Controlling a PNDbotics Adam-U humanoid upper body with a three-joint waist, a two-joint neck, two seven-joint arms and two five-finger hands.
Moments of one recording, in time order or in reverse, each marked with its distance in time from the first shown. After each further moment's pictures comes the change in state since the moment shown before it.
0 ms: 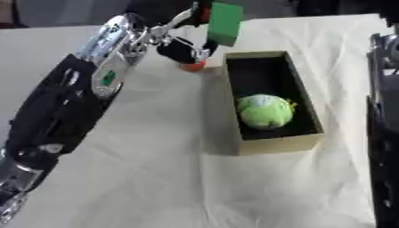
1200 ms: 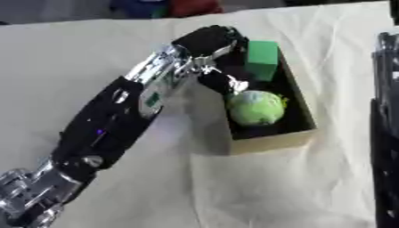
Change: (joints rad) left arm -0.014 -0.116 -0.015 0.174 -0.008 -0.042 -0.042; right arm -0.026 0.025 0.002 -0.039 -0.017 0.008 0.015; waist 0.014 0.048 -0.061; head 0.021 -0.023
